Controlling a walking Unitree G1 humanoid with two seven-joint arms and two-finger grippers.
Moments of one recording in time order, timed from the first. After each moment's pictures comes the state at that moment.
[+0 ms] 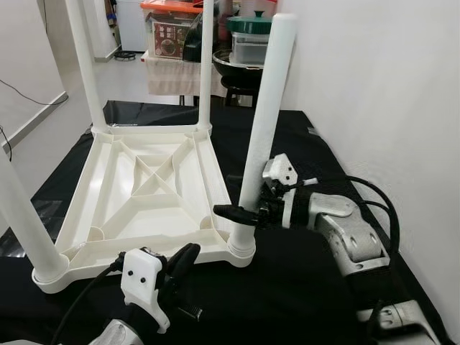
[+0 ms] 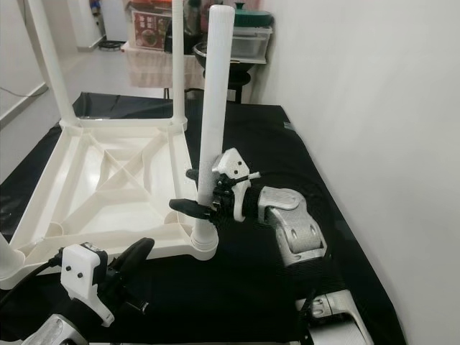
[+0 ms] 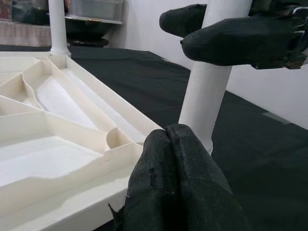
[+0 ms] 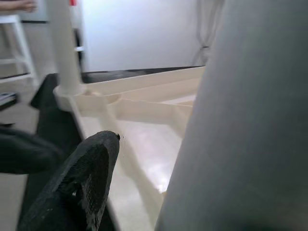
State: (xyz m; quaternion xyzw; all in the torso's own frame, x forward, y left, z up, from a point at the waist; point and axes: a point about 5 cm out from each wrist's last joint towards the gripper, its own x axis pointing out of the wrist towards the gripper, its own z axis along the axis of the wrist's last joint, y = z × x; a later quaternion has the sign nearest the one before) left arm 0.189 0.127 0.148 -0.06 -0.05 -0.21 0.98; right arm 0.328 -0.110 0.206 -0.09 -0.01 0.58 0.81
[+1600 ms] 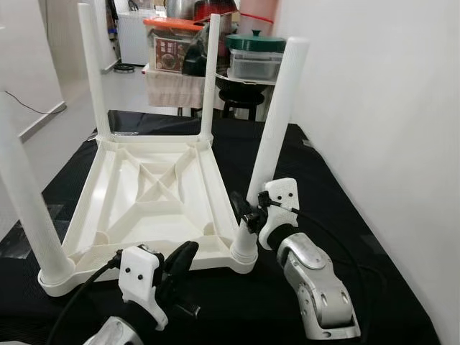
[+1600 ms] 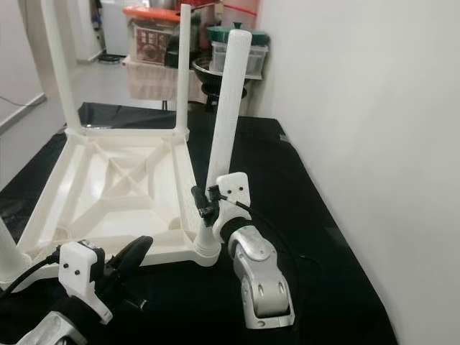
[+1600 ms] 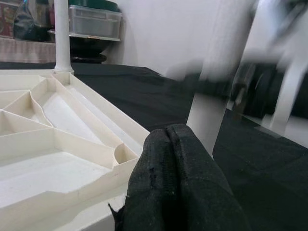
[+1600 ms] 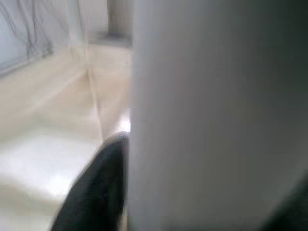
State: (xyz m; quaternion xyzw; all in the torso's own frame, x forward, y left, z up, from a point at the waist) left arm 0.191 0.127 0.150 -0.07 -0.06 -0.21 0.97; right arm 0.295 -0.087 0.144 -0.01 0.09 0.22 0.97
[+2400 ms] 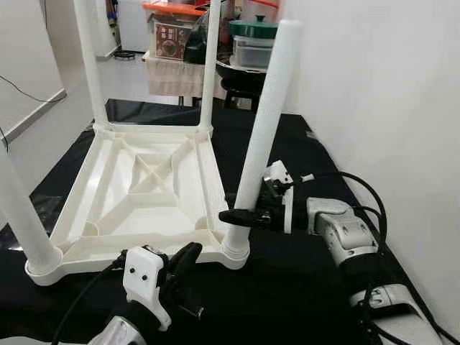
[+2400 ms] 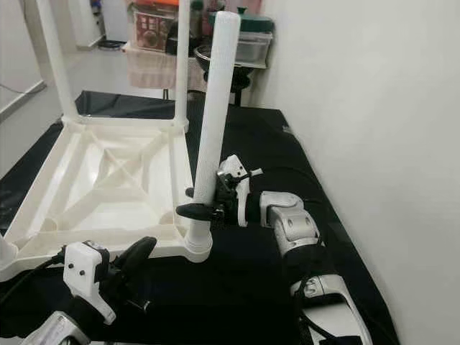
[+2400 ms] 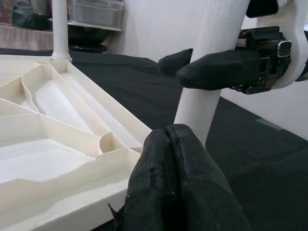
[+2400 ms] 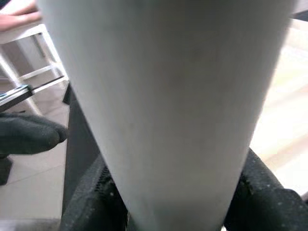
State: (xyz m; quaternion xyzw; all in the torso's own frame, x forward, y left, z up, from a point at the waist) left arm 0.192 0.124 0.148 -0.06 -0.06 -0.22 0.97; right arm 0.346 -0.127 0.181 -0.01 0.08 0.60 0.79
